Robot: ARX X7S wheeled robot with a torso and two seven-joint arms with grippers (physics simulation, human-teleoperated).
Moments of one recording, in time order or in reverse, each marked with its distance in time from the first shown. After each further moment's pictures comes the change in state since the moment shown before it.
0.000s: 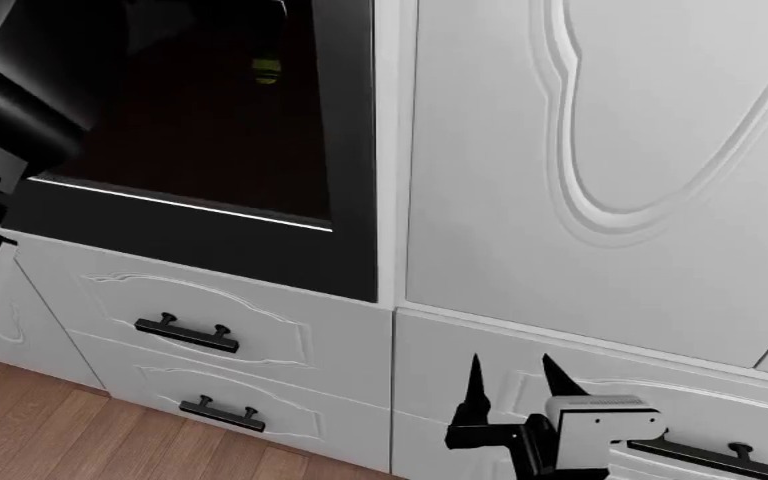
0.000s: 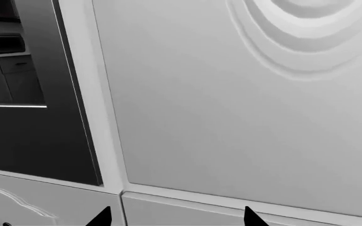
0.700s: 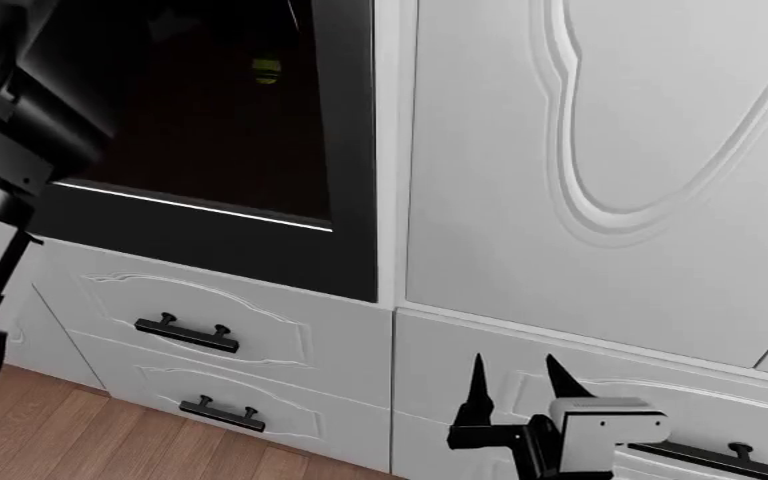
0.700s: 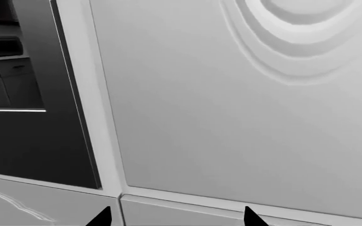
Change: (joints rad) left arm 0.002 0.048 0.018 -0.096 -0.004 0.011 -0.010; right arm -0.010 0.012 -0.007 -0.021 0.007 -0.006 0.020
